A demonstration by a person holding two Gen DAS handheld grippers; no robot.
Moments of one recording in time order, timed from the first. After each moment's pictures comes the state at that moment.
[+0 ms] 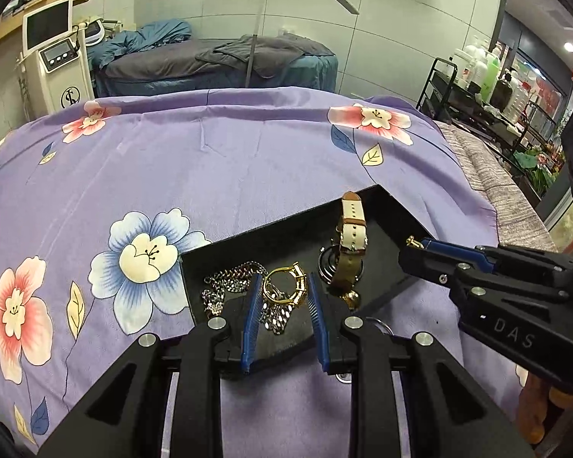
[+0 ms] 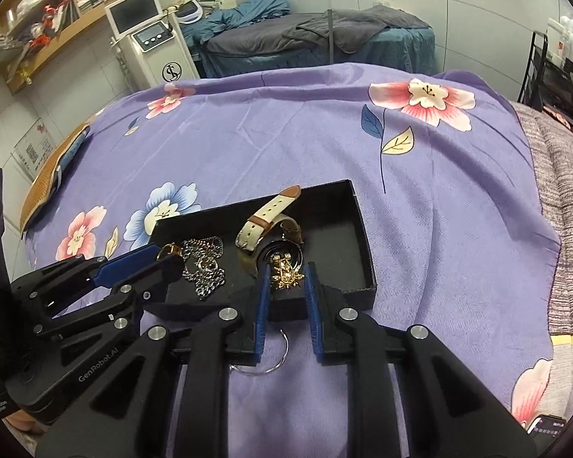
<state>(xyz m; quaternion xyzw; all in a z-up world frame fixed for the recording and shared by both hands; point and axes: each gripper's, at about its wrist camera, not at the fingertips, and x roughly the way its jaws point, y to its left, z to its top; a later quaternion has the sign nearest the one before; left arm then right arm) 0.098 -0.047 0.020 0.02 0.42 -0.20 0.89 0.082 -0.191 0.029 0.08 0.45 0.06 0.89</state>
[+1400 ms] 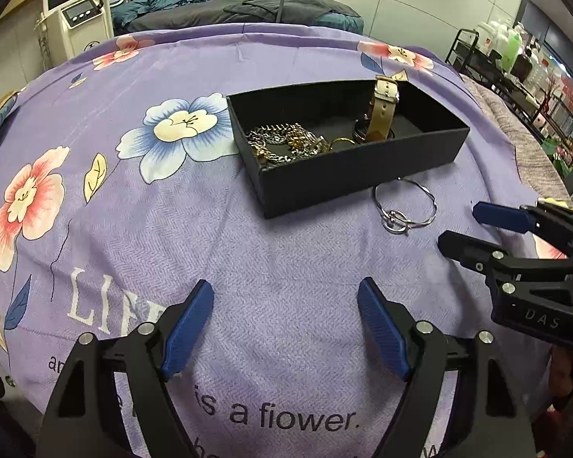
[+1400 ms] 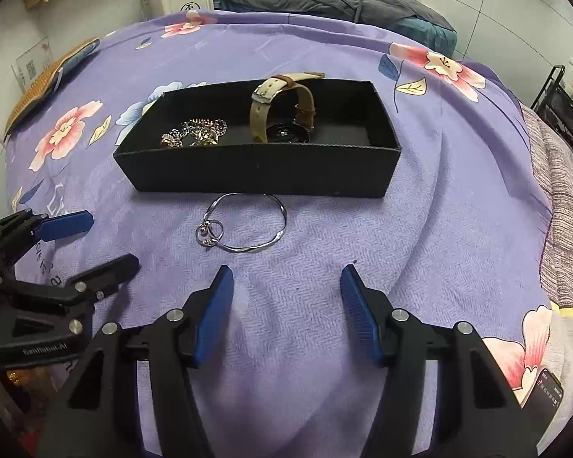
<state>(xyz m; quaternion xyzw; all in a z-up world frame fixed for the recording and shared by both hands) 0.029 -0.007 -0.039 0.03 0.48 -0.16 0.86 0.021 -0.166 -0.021 -0.04 0.49 0.06 0.87</state>
